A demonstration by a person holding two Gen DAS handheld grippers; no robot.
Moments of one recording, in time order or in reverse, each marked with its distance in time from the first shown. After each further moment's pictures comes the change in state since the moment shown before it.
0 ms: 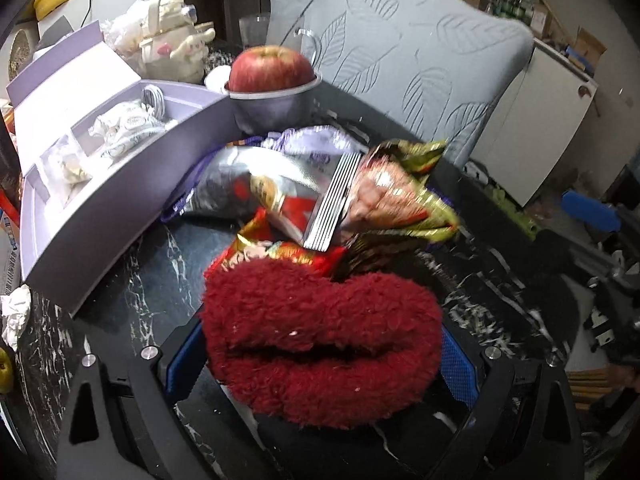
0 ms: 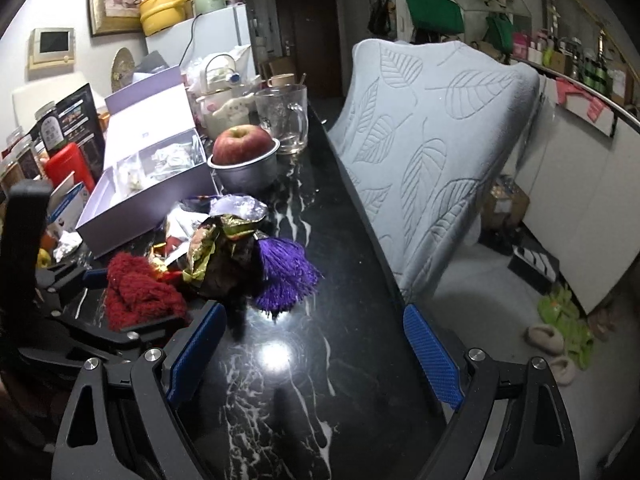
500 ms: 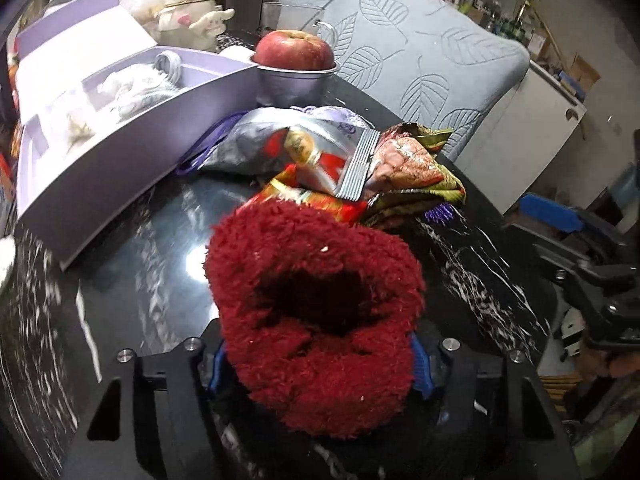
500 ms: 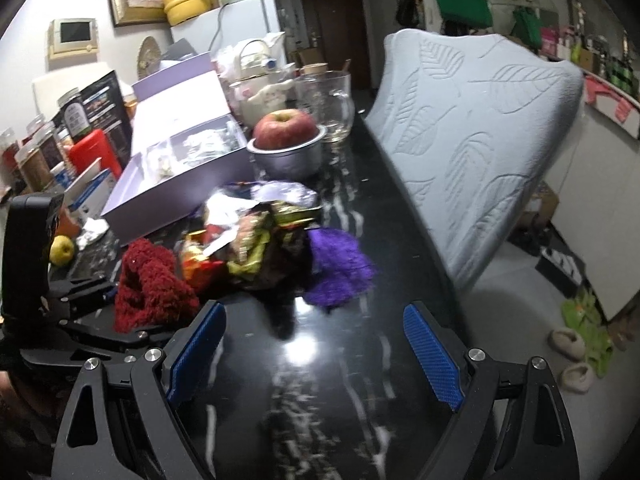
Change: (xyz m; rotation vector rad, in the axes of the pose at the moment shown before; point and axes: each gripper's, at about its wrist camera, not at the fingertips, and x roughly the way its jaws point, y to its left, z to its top) left arm -0.019 0.039 -0.033 -0.091 -0.008 -0.127; right arm 0.012 0.025 -0.002 -0.028 0.031 0.101
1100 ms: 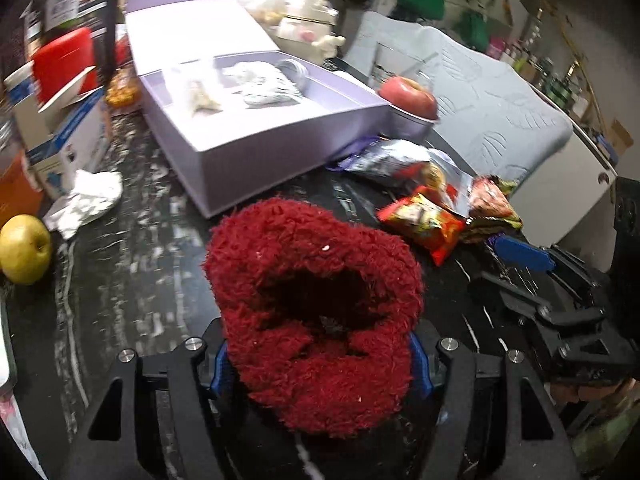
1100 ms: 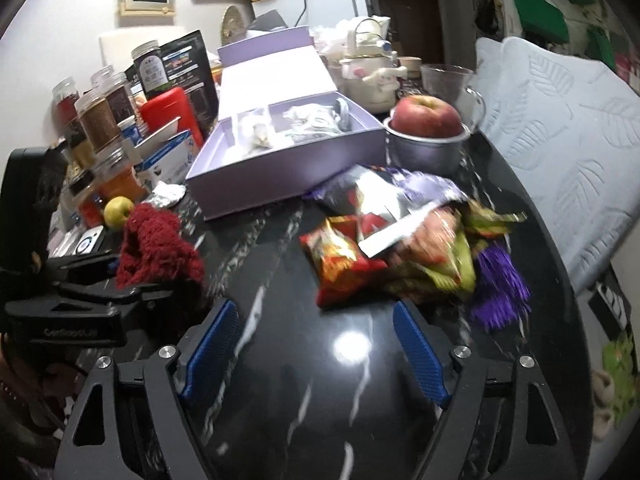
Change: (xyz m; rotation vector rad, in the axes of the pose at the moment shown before) left arm -0.056 0.083 -0.033 -0.193 -0.103 0.109; right arm 0.032 0.090 -0.005 -0.148 0.030 0.211
